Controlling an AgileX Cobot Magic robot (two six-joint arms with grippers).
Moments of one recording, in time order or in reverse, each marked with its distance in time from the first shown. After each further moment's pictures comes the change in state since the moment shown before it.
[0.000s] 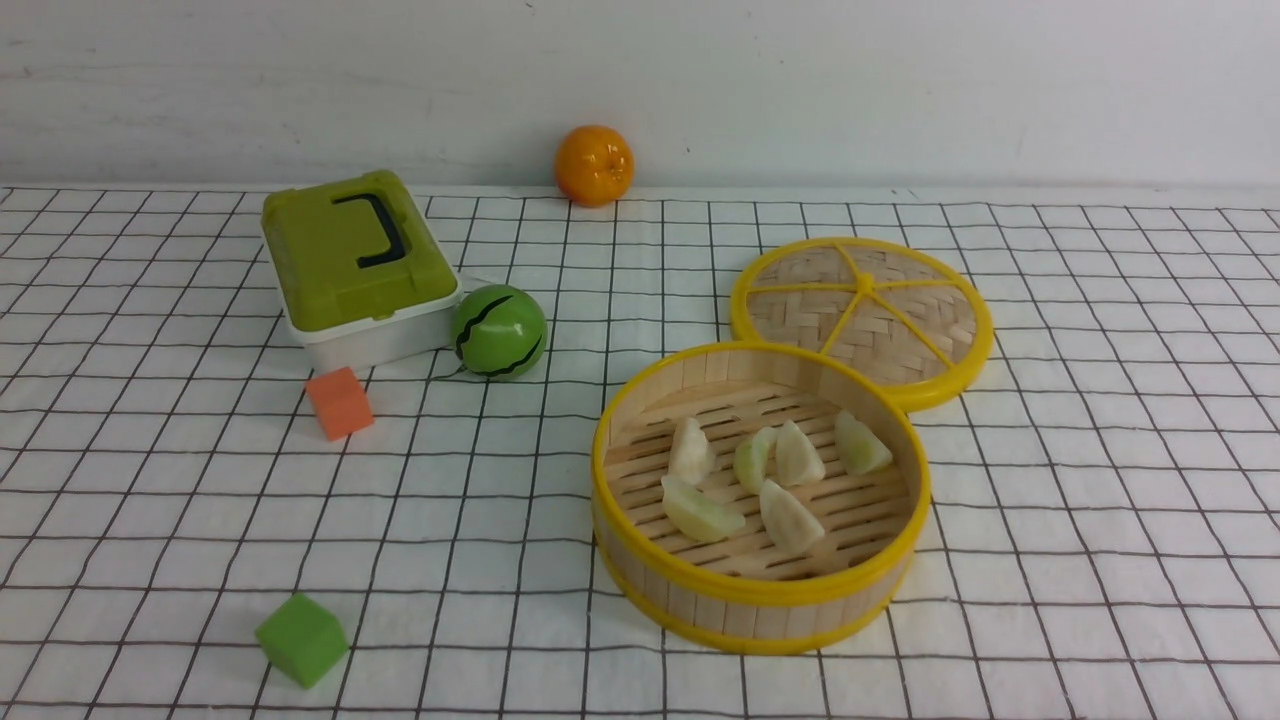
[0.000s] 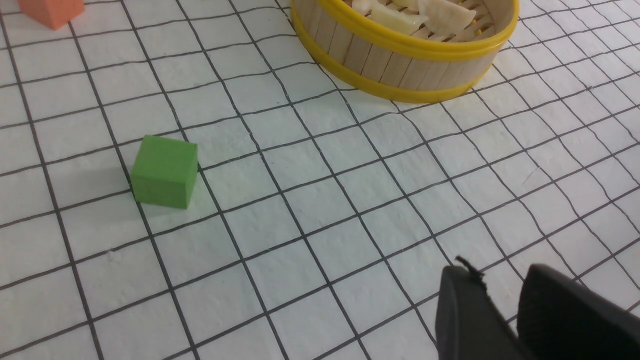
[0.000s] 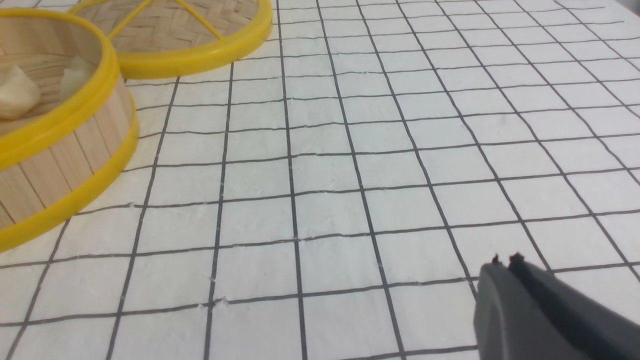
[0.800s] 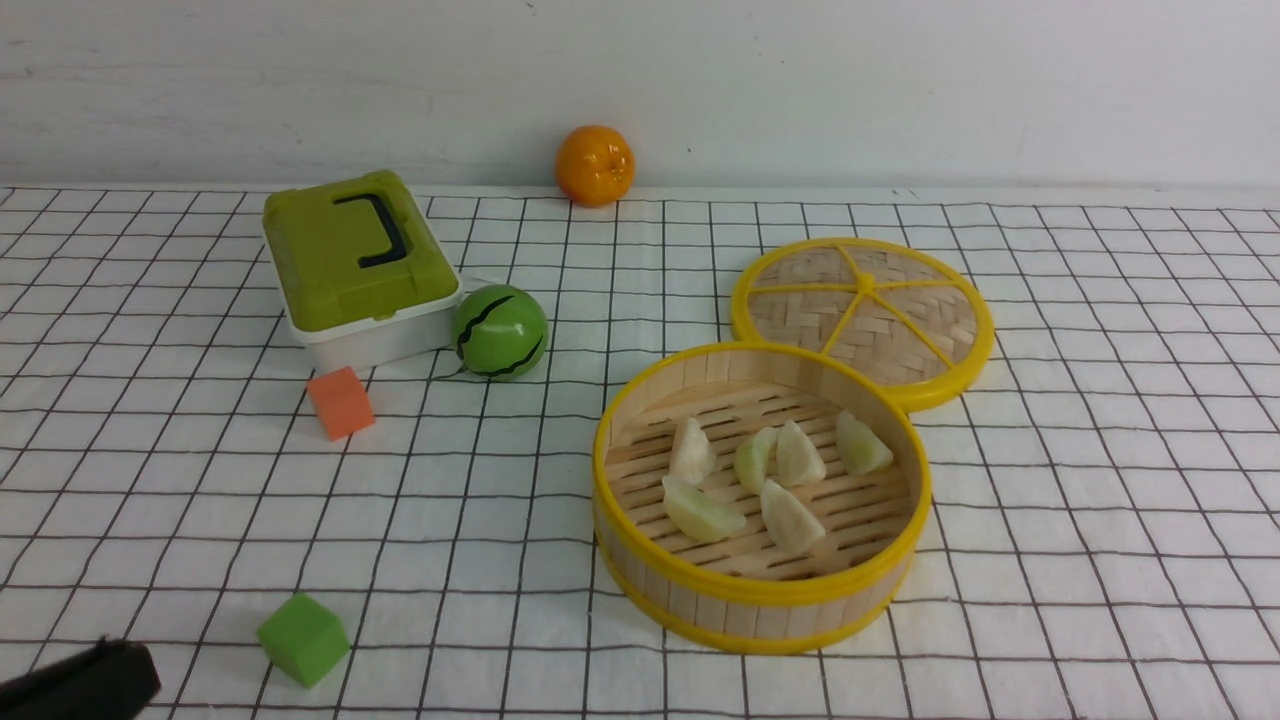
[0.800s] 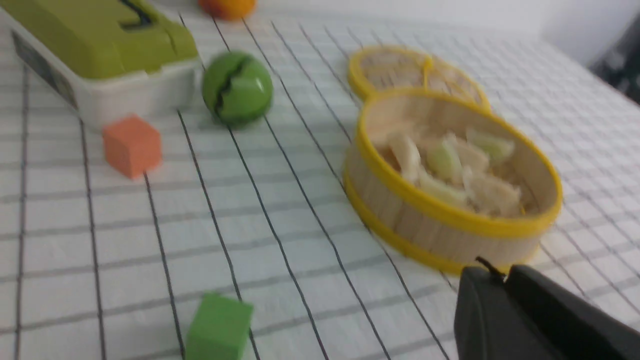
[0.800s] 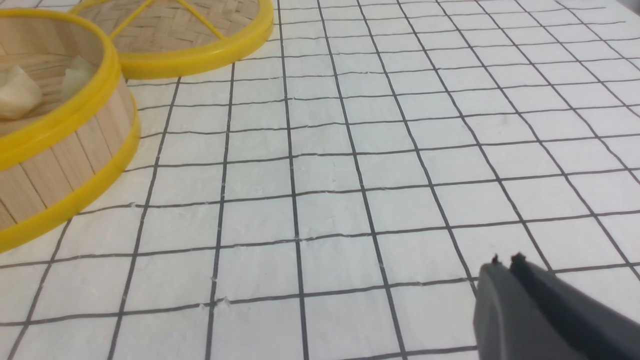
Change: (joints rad) right arm 0.000 0.000 0.000 0.000 0.000 0.000; left arm 0.127 -0.064 0.240 0.067 -0.568 -0.059
